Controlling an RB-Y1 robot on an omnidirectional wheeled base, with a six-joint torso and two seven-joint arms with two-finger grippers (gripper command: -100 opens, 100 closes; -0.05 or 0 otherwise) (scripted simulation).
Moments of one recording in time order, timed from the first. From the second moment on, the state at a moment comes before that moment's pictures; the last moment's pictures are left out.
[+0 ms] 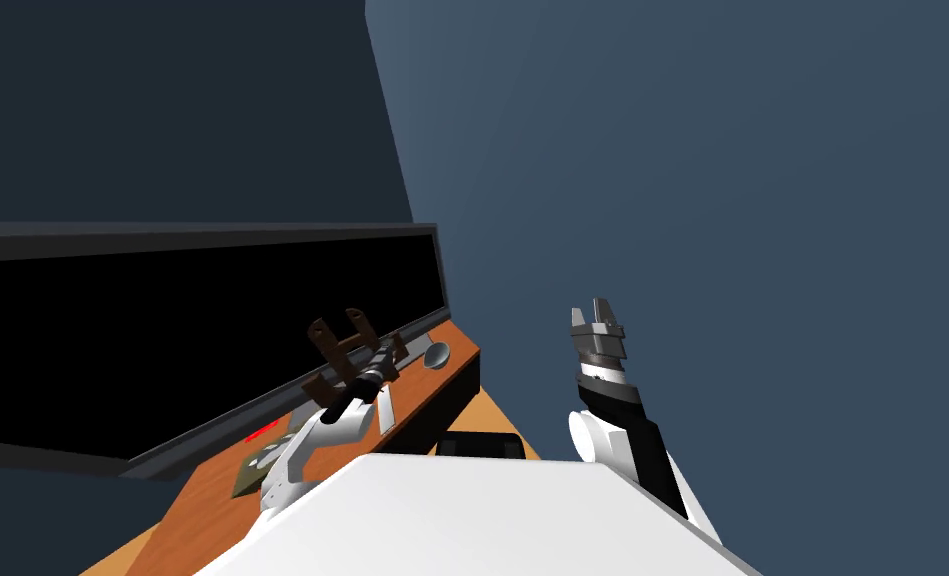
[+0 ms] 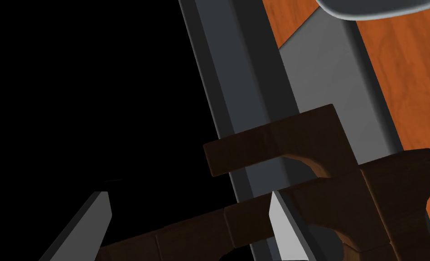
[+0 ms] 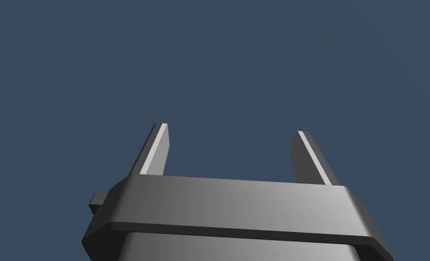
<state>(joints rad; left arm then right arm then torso) 0.37 0.28 0.14 -1.88 0.13 0.28 0.06 0.52 0.04 0.00 -2.32 -0.05 -0.40 0.06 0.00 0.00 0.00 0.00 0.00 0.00</state>
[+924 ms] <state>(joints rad) 0.32 0.27 0.17 -1.74 0.22 0.57 0.05 0.52 0.04 0.00 -2.32 -0.05 -0.40 0.06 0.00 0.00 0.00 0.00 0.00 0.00</state>
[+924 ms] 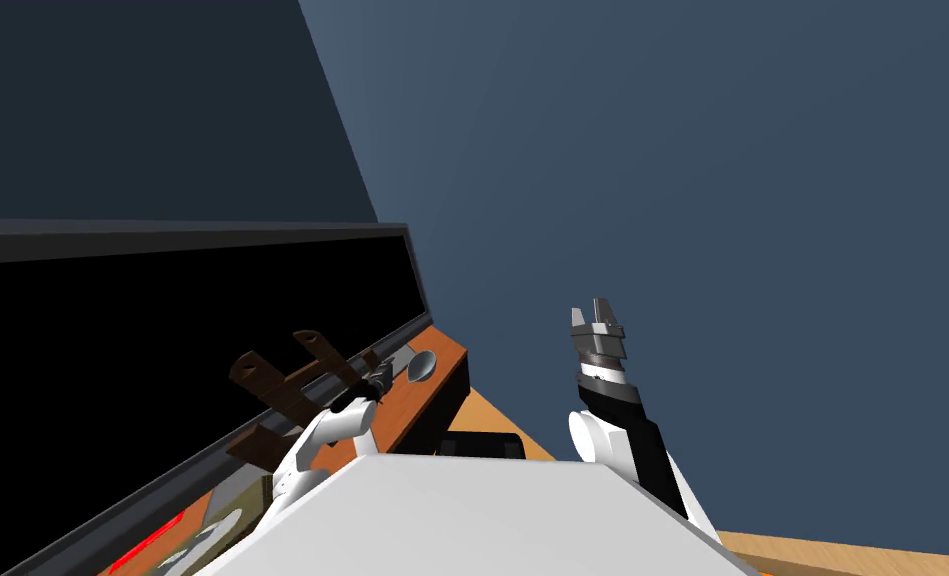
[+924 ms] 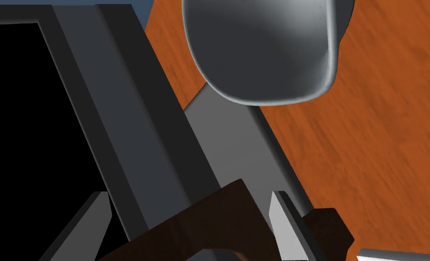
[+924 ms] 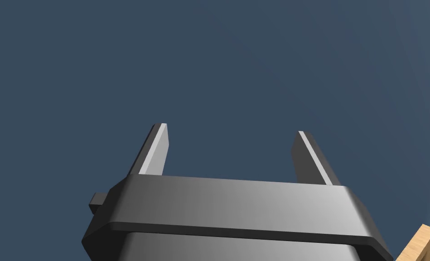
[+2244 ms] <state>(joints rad) 0.25 0.23 0.21 -1.57 0.34 0.92 0.02 0.52 0.04 0.00 -2.32 -0.05 -0.40 0.06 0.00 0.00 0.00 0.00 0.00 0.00</state>
